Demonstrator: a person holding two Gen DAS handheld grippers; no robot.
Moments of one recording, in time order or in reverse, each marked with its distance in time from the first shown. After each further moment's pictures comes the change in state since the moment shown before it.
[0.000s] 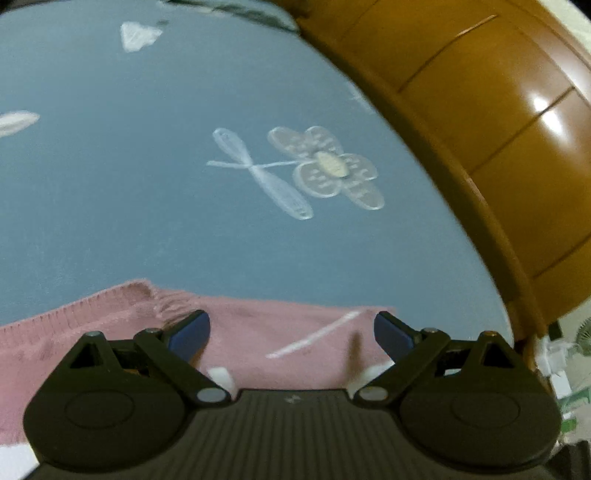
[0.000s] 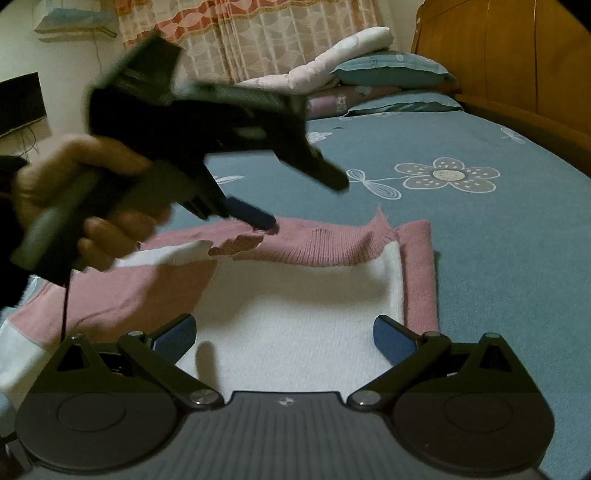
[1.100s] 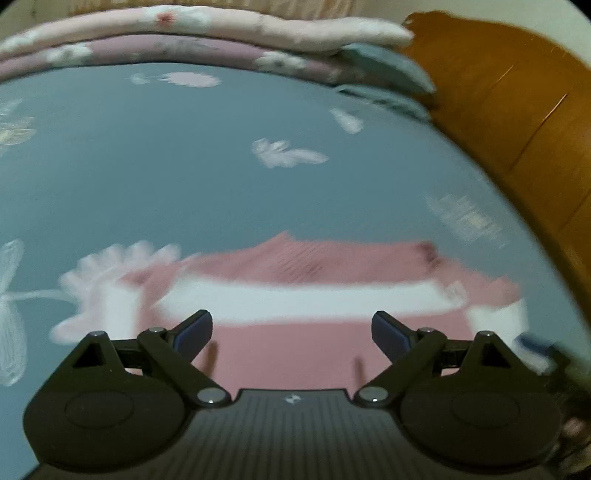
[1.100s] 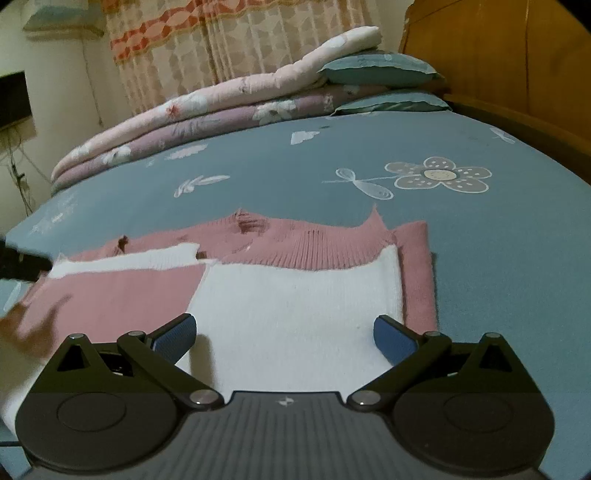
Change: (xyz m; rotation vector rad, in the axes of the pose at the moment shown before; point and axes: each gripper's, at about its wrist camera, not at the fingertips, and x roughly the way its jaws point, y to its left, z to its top) left arm -0.195 0.099 -0.111 -0.117 -0.303 0.328; right arm 0.009 0.004 0.003 0.011 -0.005 -0.056
